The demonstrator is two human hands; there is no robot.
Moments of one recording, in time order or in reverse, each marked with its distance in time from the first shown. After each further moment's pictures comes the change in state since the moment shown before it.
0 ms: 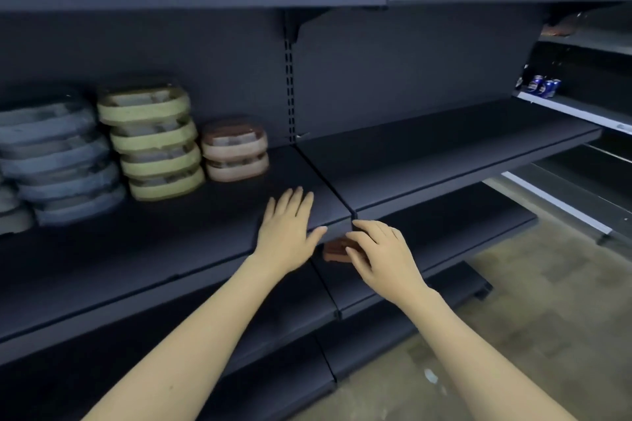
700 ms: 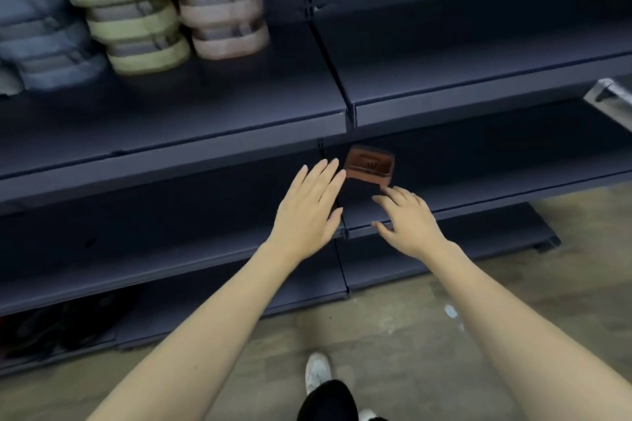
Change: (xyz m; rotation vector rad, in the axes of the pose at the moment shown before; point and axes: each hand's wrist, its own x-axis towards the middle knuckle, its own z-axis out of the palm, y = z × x) left_hand -0.037 0.070 0.147 0.108 0.255 0.068; right_hand -0.051 0.124 0.126 -0.006 -0.461 -0.039
